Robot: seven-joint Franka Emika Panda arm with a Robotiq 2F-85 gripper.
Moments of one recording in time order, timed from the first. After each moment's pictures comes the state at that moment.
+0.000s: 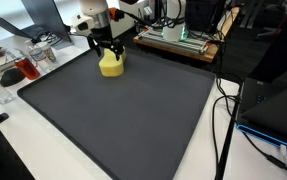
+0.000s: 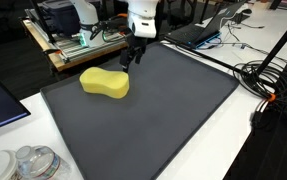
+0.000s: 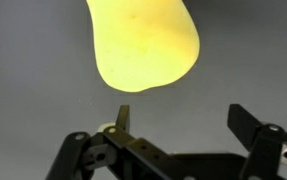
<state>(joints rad) -0.04 0.27 -0.05 -2.14 -0.23 2.32 -0.23</state>
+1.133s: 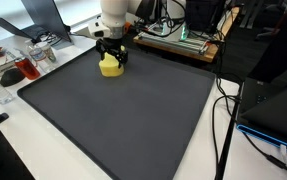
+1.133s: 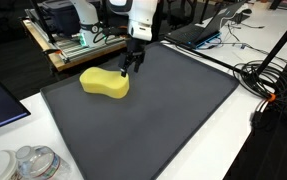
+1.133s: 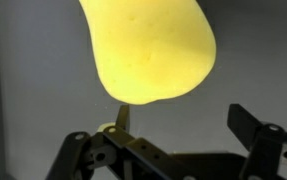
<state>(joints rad) 0.04 0.29 -0.12 -2.29 -0.60 2.58 0.21</state>
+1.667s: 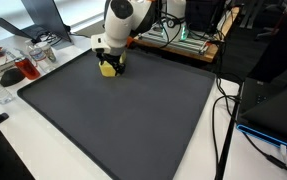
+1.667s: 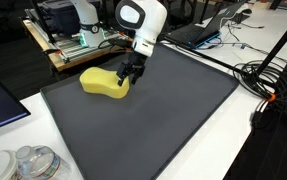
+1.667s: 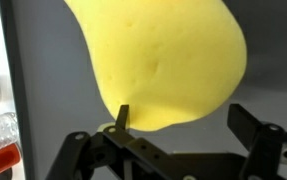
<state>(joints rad) 0.13 0.46 -0.19 -2.17 -0.77 2.49 0.53</state>
